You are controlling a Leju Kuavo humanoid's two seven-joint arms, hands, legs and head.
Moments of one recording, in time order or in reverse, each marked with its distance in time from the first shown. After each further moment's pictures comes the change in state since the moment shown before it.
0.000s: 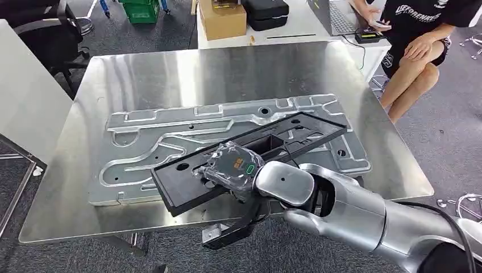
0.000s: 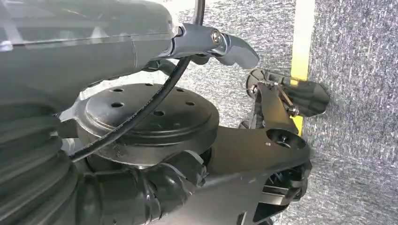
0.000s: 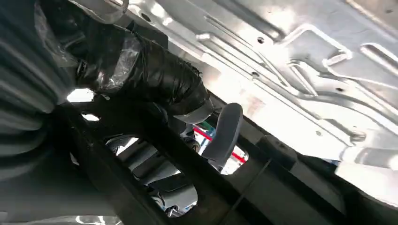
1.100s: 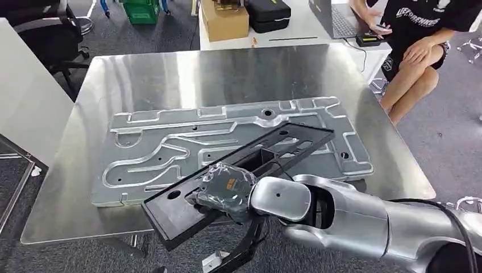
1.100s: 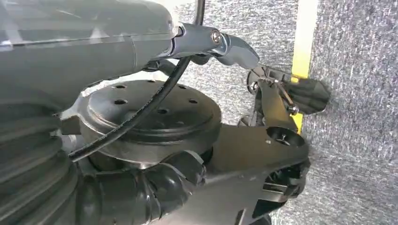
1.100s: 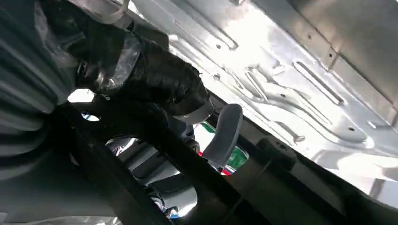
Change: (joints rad) left arm 0.003 0.000 -0.001 0.000 0.038 0.015 -0.005; right arm -0.062 -0.013 0.106 -0.090 -0.111 0.021 -0.001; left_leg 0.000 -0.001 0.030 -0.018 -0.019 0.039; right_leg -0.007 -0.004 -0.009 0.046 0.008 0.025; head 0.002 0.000
